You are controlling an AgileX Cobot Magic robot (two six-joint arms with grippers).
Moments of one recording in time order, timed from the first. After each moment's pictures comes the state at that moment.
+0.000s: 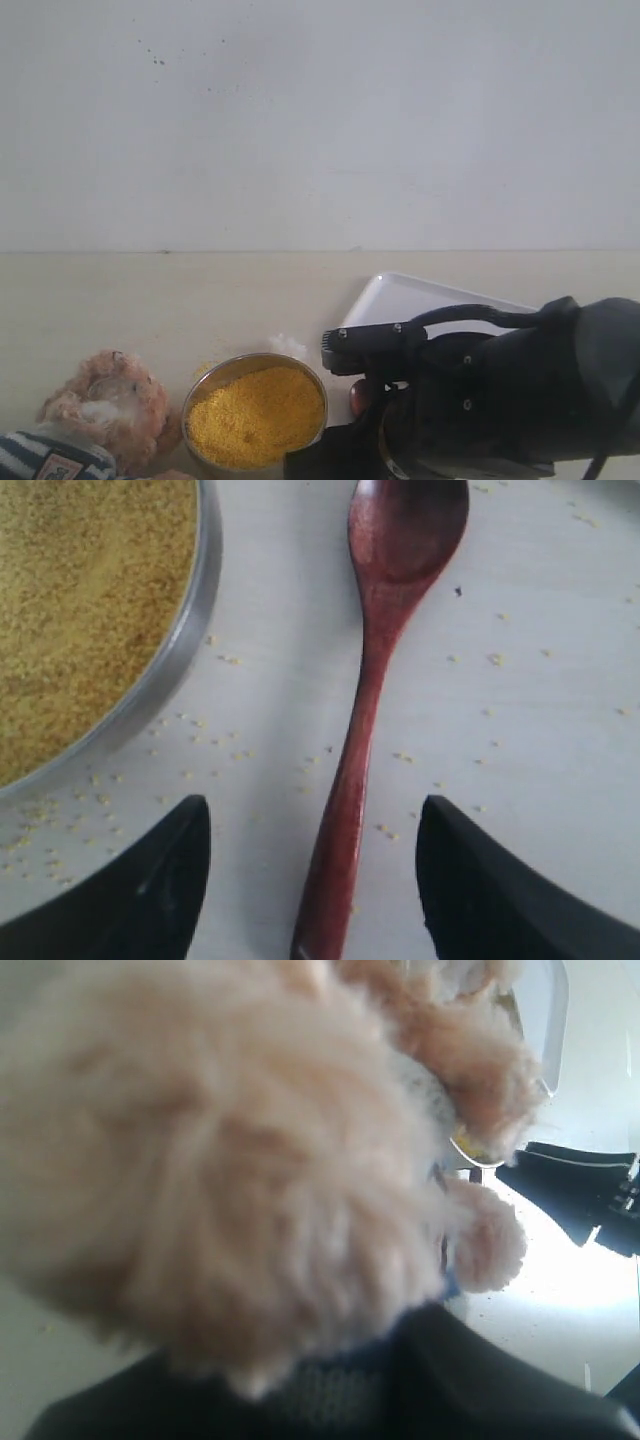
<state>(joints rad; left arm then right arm) 0.48 1.40 -0.34 -1.26 0.97 1.24 0.85 1.78 -0.88 -0.72 0.33 1.26</state>
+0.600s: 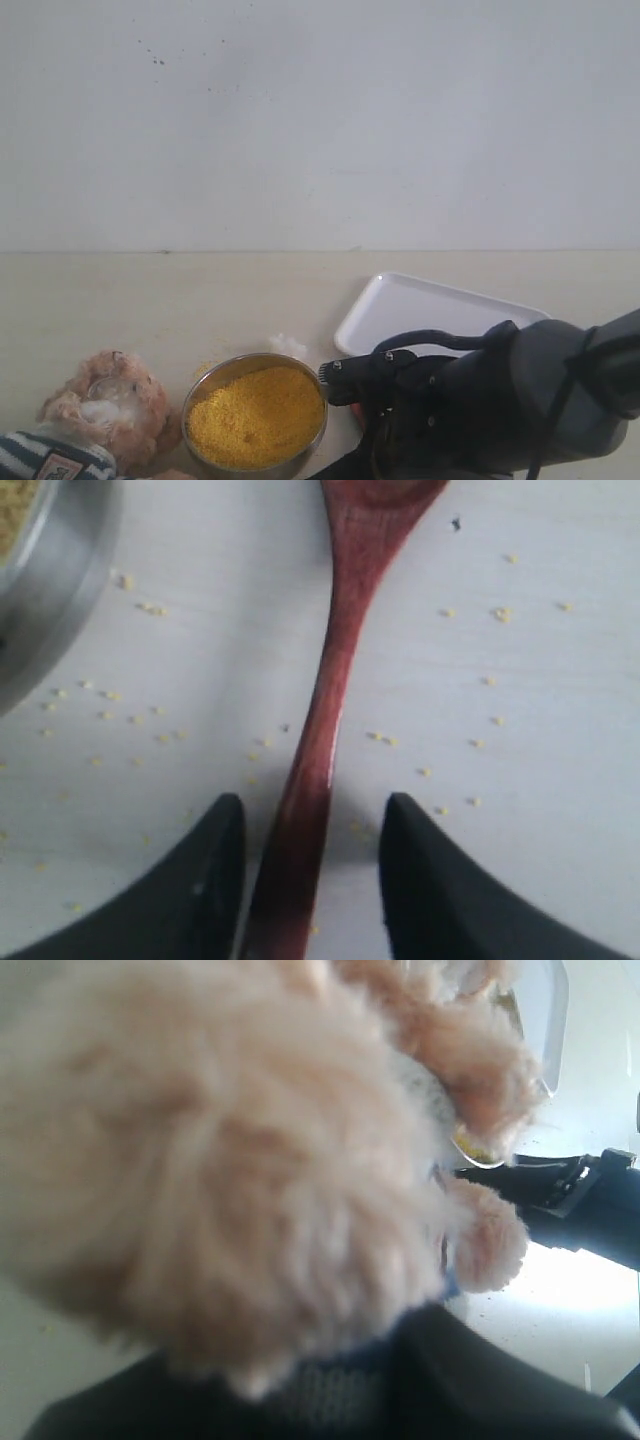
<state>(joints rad) 0.48 1.40 -0.34 -1.26 0.97 1.25 0.85 1.90 -0.91 -0.70 0.36 1.22</state>
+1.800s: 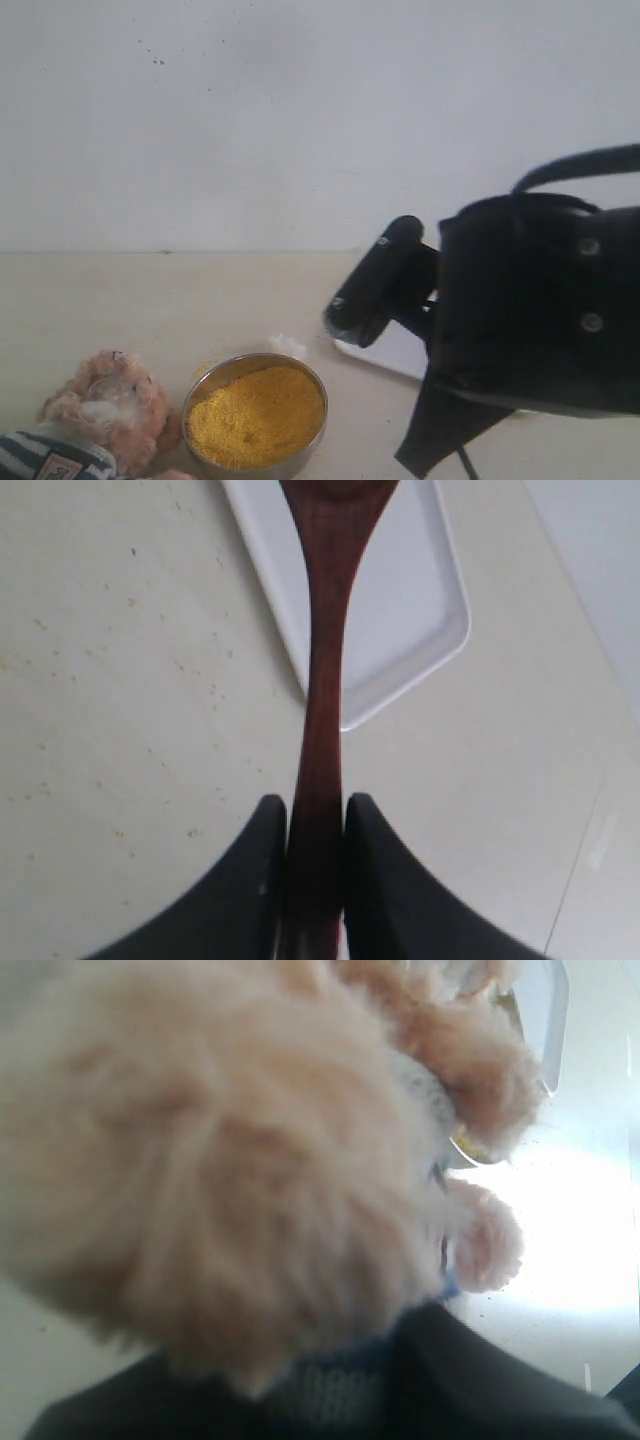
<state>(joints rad) 0.48 1.40 -0.34 -1.26 0.97 1.25 1.02 1.51 -1.02 -0.83 1.09 0.56</state>
